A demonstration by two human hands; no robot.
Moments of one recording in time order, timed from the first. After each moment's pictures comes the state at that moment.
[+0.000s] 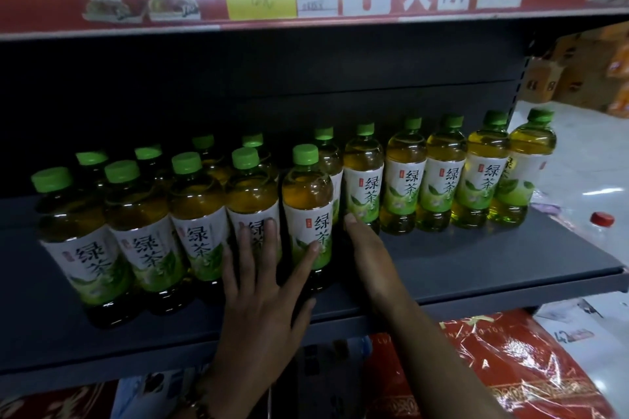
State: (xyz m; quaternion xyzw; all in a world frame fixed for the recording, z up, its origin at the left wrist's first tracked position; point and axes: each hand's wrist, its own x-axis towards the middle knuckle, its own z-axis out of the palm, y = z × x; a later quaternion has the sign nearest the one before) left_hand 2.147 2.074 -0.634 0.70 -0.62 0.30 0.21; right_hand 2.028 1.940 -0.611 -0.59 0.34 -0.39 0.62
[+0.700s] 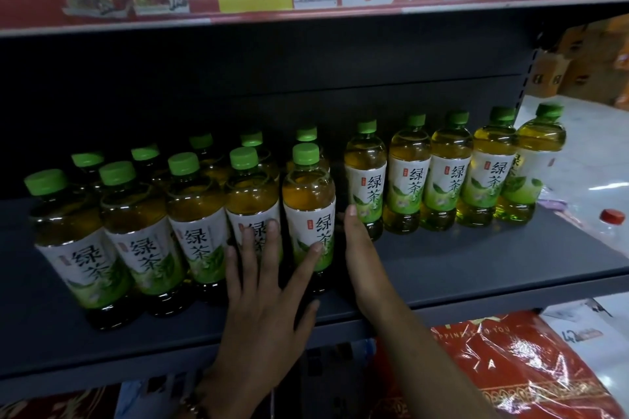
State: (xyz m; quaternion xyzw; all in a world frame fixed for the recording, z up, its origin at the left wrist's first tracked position) left_hand 2.149 2.070 -0.635 0.69 -0.63 0.29 0.21; right_hand 2.042 1.950 -0.603 -0.58 0.33 -0.39 0.63
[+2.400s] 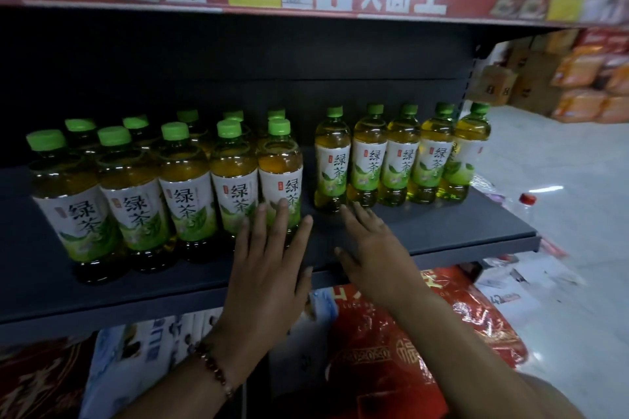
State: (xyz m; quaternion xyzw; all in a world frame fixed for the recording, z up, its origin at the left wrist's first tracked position) left_hand 2.106 2.088 -0.628 0.70 -0.64 0.25 0.19; right_hand 1.940 2.004 -0.580 -0.89 0.40 -0.17 0.12
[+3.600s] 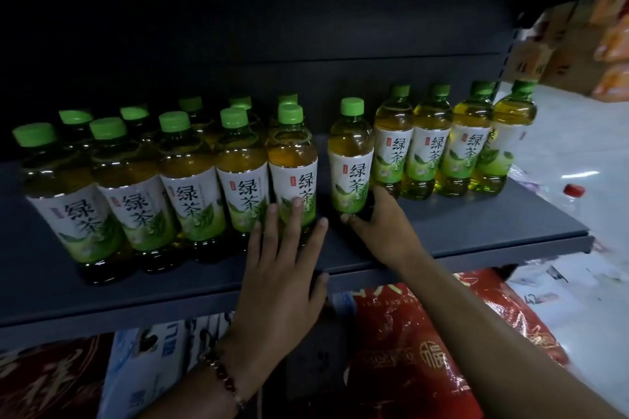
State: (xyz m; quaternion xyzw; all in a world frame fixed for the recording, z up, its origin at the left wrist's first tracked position) left_hand 2.113 2.077 -0.643 0.72 -0.64 0.23 0.16; right_hand 1.981 1.929 -0.610 -0.77 0.46 -0.32 0.31
